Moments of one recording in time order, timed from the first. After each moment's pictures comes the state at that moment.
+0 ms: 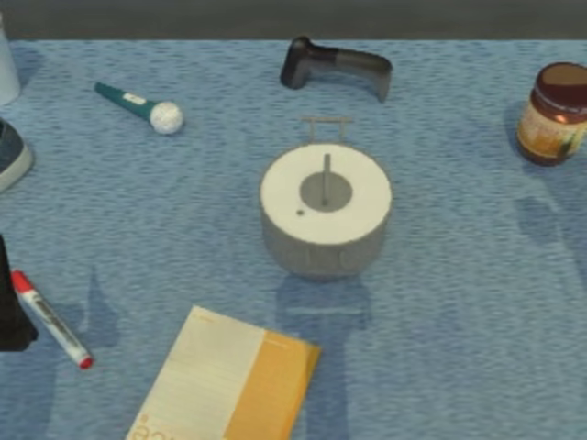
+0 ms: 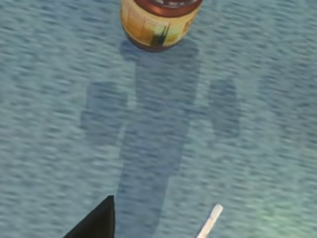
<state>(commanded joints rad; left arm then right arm) 0.00 0.00 0.00 0.00 0.00 0.00 -0.07 1.21 1.19 -0.86 -0.02 -0.28</state>
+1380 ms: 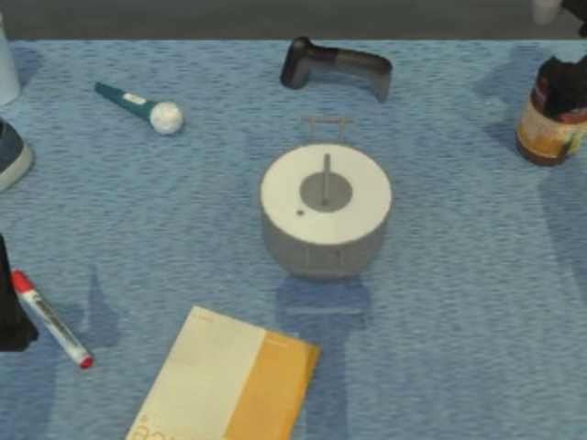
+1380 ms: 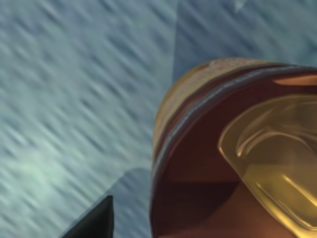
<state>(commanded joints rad) 0.00 0.00 0.00 0.00 0.00 0.00 -0.03 2.74 2.90 -1.58 -0.13 -0.77</state>
